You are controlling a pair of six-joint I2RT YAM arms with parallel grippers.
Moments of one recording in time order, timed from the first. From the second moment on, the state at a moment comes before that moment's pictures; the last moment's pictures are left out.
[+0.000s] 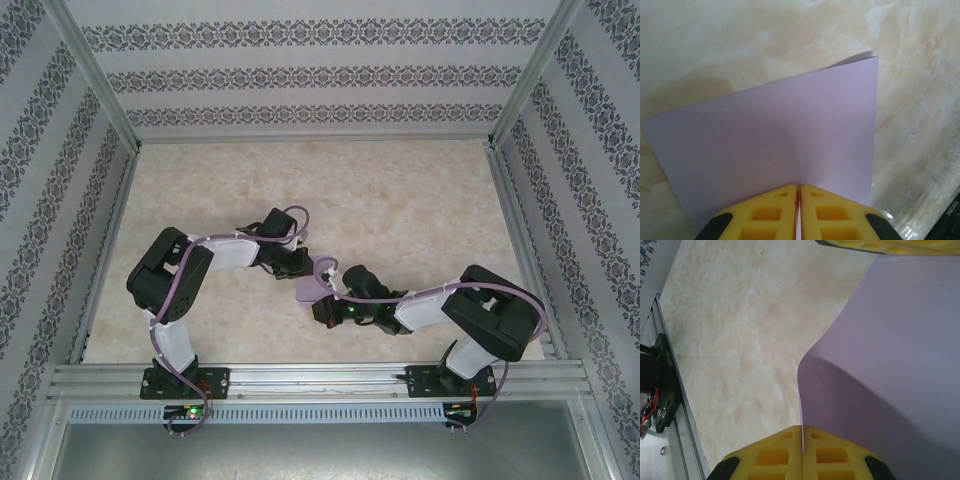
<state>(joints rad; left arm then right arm) -0.52 1.85 0.98 -0.23 0.51 -0.61 0.88 1.57 0.40 0.53 -0.42 0.65</state>
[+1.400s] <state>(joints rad) -0.53 1.85 0.98 -0.23 0.50 -0.58 0.75 1.58 0.46 0.34 -0.41 0.63</state>
